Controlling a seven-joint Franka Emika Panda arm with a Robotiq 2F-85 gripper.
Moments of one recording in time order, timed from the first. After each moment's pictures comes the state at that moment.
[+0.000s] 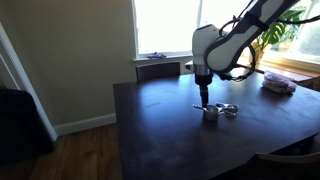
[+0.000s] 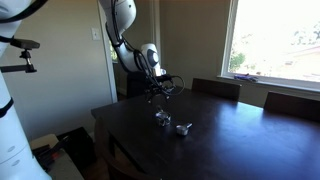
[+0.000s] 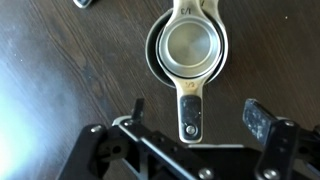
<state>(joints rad) 0.04 0.55 0.10 -1.96 -0.44 2.47 -0.45</state>
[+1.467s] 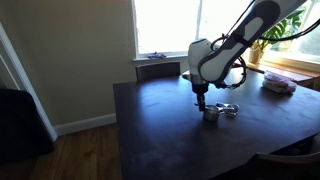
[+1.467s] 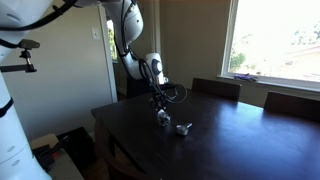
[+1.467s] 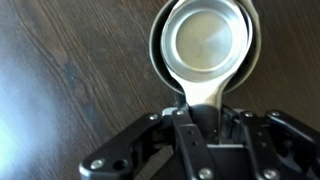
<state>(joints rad) 0.03 0.69 0.09 -1.85 -0.43 2.47 -0.51</state>
